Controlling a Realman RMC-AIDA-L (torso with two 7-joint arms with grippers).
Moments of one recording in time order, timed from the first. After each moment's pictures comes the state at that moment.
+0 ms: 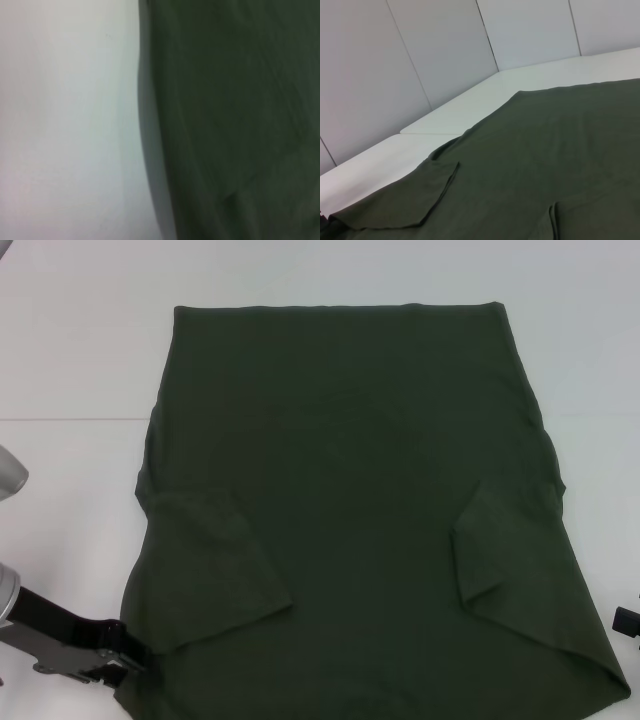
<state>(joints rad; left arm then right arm) -0.68 -2.02 0.75 0.84 2.69 1.64 -2.69 0.29 1.98 -0.30 -0.57 -2.08 -1.63 1.29</state>
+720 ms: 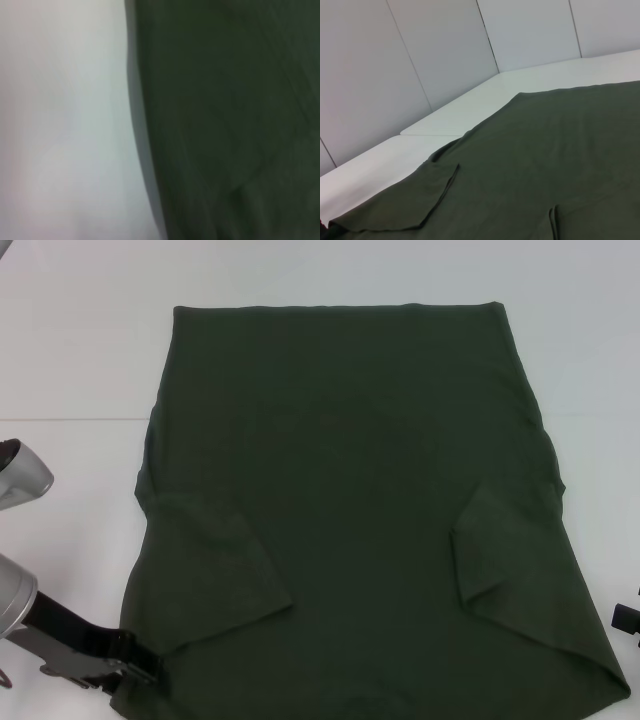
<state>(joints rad) -0.70 -2.03 0.83 0.84 2.71 1.62 -2.70 0.30 1.98 -0.30 -0.57 -2.07 -1.63 1.29</state>
